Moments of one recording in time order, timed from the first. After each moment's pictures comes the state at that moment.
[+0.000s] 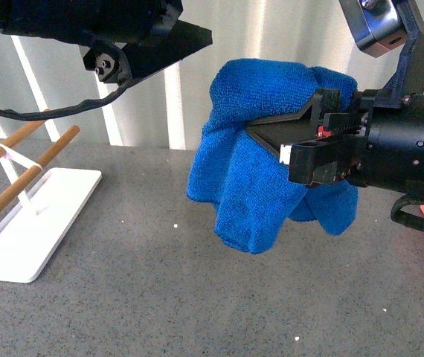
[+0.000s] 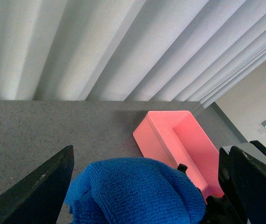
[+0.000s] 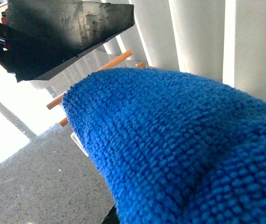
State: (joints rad) left arm -0.45 1.55 0.86 0.62 0.18 -0.42; right arm 0.34 1.70 0.63 0.86 -0.54 0.16
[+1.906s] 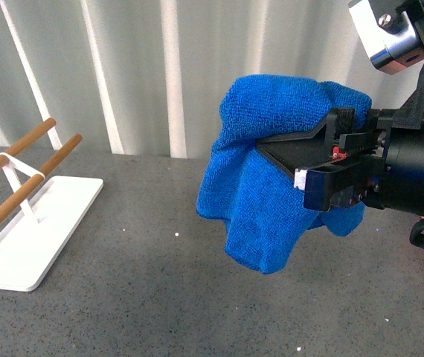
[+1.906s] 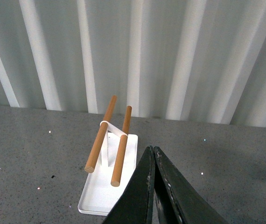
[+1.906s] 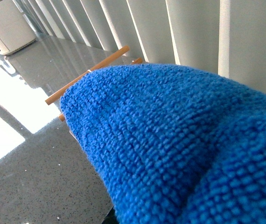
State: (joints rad) left arm 0.00 0.35 0.02 0.35 0.00 -0.01; right arm 0.33 1.64 0.58 0.84 -0.51 0.15
